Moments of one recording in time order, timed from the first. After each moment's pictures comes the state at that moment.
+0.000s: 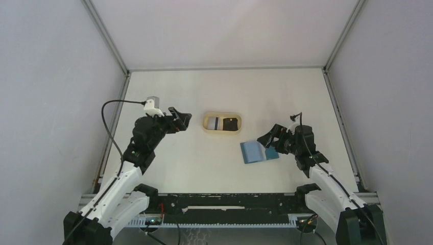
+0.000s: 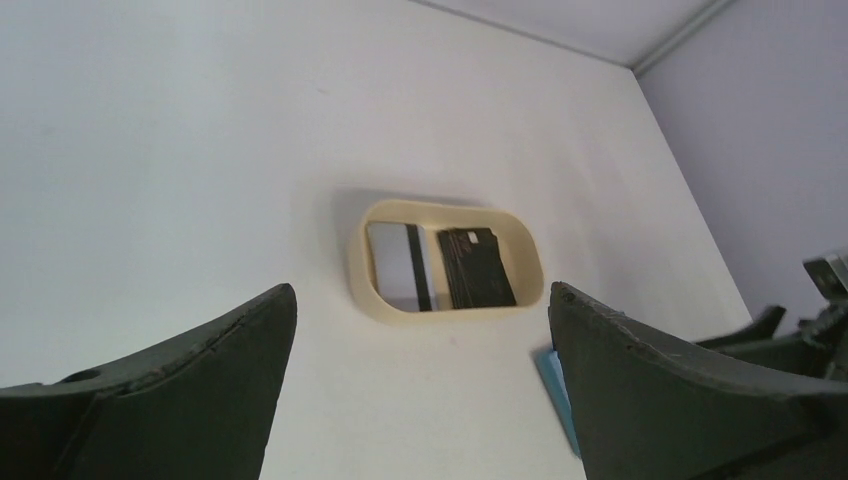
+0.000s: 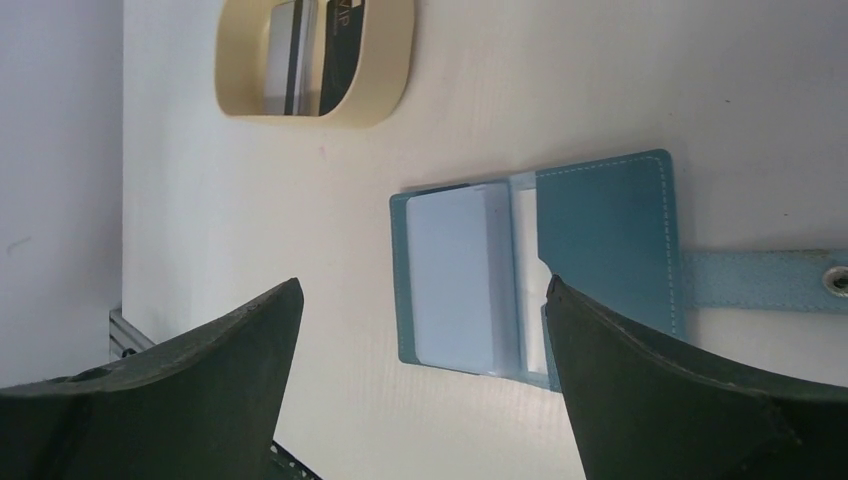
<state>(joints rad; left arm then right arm) -0.36 0.82 0.55 0.07 0.06 -0.50 0.19 0.86 0.34 -0.06 -0.39 0.63</state>
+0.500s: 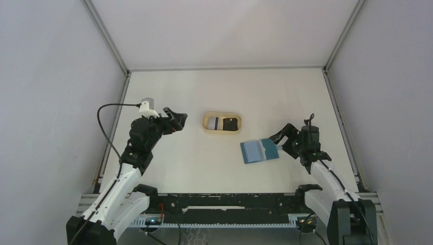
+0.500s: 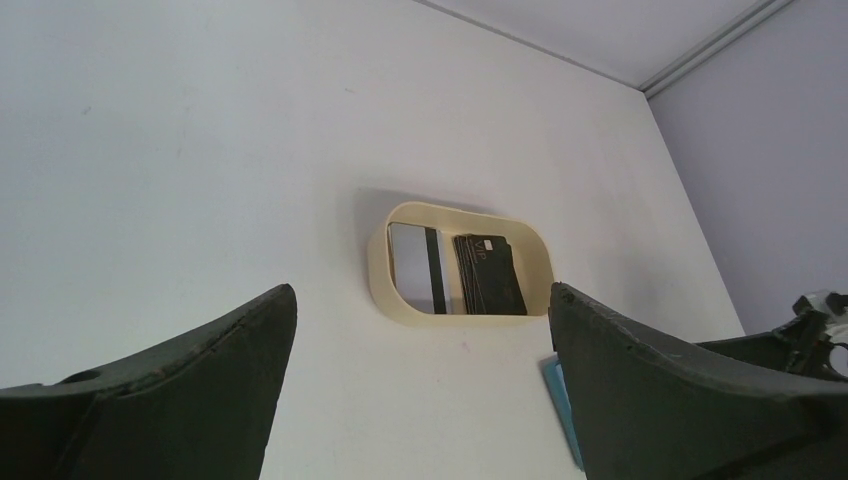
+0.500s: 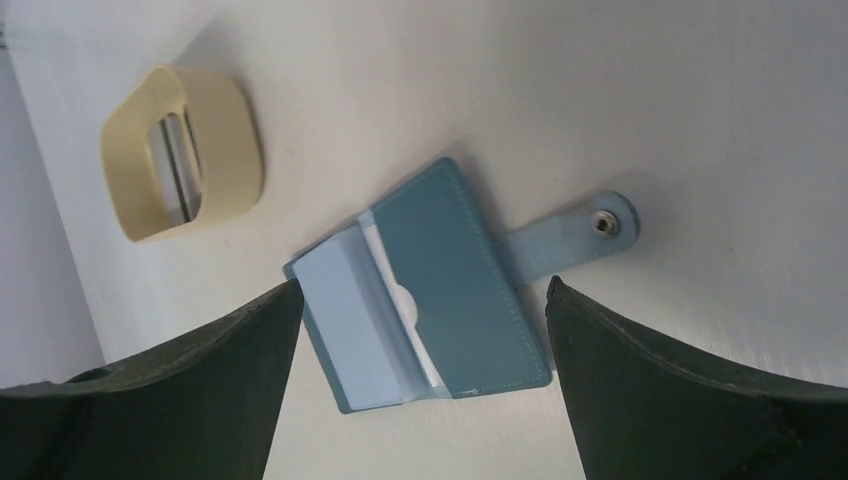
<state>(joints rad) -0.25 0.78 0.52 0.07 0.09 -0.54 0.02 0.90 0.34 -0.15 -0.27 0.71</state>
